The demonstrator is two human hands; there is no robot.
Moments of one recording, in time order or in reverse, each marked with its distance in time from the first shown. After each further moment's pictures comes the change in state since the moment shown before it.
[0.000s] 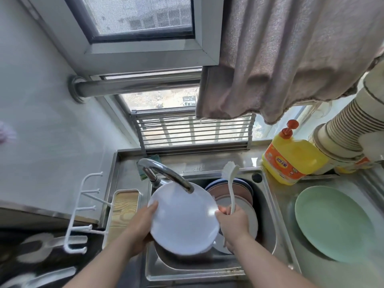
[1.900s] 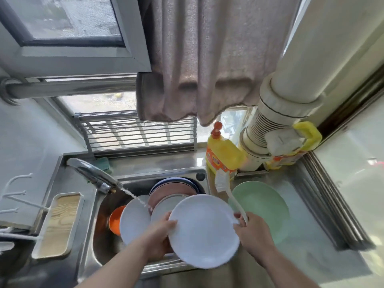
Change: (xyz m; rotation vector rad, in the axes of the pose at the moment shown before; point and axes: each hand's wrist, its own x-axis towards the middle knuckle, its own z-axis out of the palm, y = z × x) left_hand -0.021 -0.047 0.219 -0.114 -0.305 -0.236; right_hand 0.012 -0.009 -0.255 -0.607 0.043 -0.250
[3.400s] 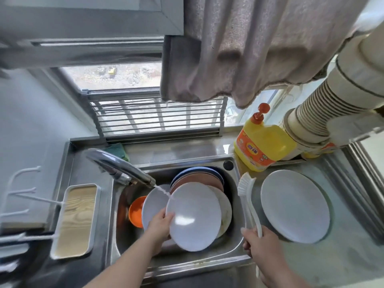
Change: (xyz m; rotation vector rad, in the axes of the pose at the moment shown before) left_hand 0.064 -0.007 -0.117 0.175 0.237 0.061; right_hand -0.023 -0.016 0.108 0.418 0.053 0.282
